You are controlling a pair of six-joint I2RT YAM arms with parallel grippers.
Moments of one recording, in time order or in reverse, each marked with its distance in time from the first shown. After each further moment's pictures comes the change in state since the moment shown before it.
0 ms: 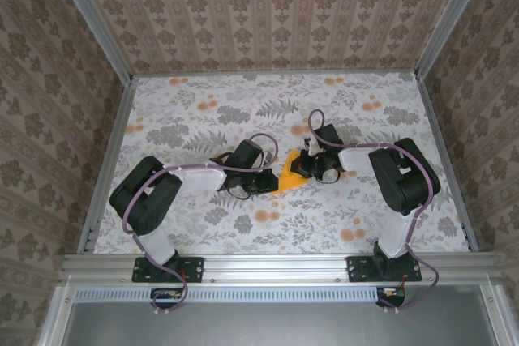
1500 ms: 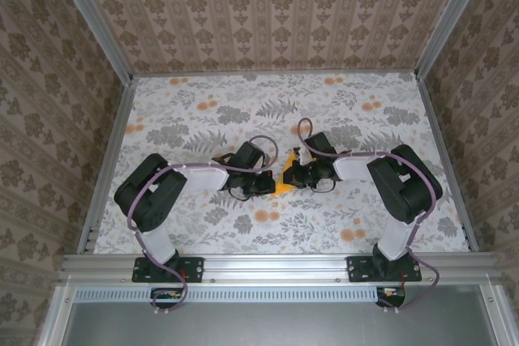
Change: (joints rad) left arm 0.000 0.033 0.007 -0.041 -0.060 -0.008; right arm 0.103 -0.056 -0.060 0.020 -0.033 -0.026
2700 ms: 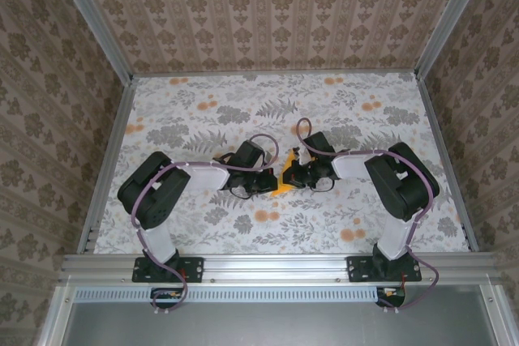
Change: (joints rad) left arm 0.007 0.029 0.001 0.079 0.033 -0.022; right arm 0.000 0.019 0.022 -0.023 0.003 0.000
